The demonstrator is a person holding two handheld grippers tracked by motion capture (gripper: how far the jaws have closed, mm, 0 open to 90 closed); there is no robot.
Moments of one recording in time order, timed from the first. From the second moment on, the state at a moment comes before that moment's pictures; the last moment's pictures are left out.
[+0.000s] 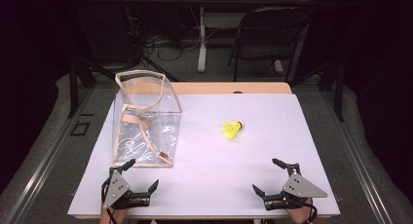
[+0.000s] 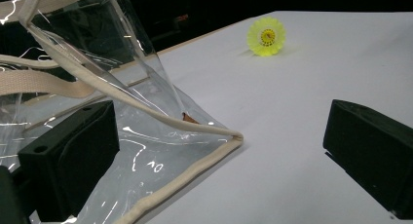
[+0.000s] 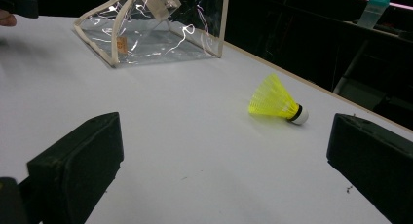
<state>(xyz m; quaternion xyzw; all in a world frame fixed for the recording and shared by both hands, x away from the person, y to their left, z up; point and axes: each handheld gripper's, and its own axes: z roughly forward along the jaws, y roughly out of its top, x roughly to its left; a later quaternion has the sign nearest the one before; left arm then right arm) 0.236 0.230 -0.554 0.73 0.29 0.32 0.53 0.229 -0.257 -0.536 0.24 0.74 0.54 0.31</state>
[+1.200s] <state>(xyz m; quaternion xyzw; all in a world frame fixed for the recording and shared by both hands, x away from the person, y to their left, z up) 0.259 0.201 -0.542 0.76 0.28 0.27 0.52 0.236 -0.258 -0.540 0.26 0.75 0.53 0.30</state>
